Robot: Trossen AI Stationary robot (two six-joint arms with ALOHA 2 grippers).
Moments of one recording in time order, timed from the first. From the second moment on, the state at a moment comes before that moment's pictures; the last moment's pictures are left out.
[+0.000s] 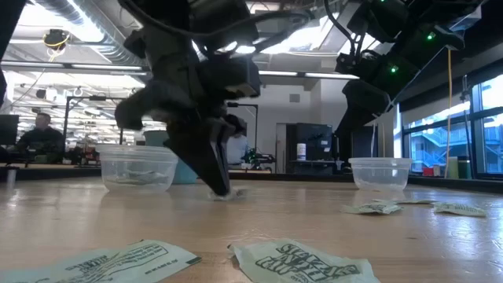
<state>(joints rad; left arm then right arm) -0.18 1.88 1.09 -0.30 0.02 0.10 0.00 1.31 0.66 -0.25 0.55 0.28</state>
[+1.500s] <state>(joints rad) -0.04 1.41 0.79 -0.55 -0.03 -0.15 0.07 1.31 0.77 -0.27 0.11 0.15</state>
